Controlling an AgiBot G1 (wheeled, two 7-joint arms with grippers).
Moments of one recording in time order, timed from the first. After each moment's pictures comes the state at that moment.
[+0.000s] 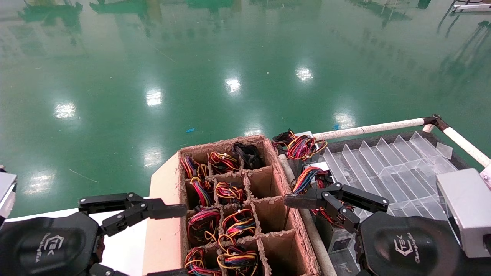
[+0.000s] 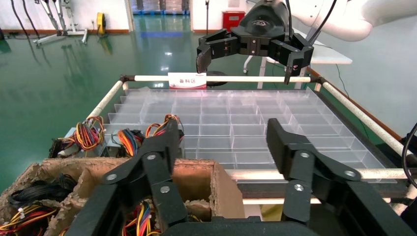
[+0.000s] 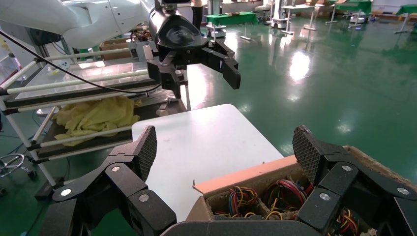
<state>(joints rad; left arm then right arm) -1.07 0.61 0.28 -1.28 0.73 1.50 -0.19 1.08 -0.61 -0.28 1.28 -0.73 -1.49 0.19</state>
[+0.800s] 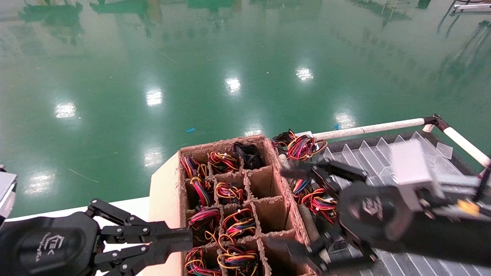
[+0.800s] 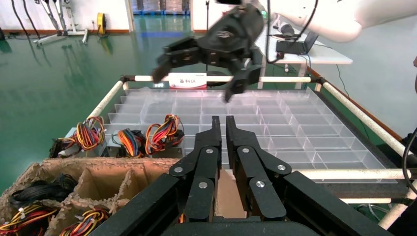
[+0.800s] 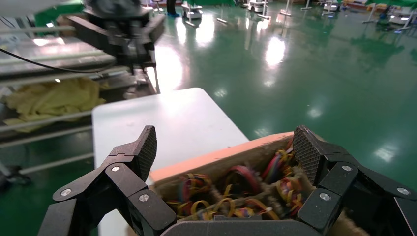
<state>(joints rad) -1.07 0.61 0.28 -1.28 0.73 1.50 -0.19 1.22 -0.70 -0.35 1.20 -0.90 -1.42 0.17</state>
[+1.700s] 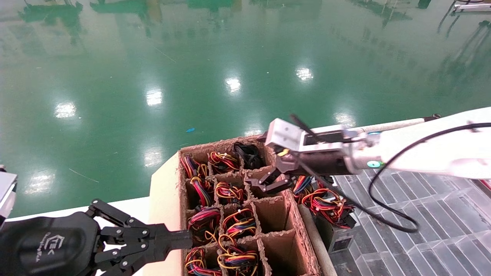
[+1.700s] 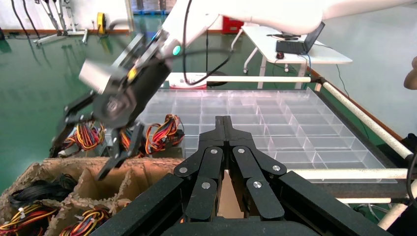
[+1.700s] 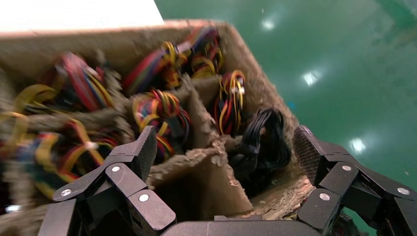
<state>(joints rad) -1.08 0.61 0.28 -1.28 0.73 1.49 -0.19 1.64 -1.13 -0.62 0.65 -1.49 -1.18 -0.06</state>
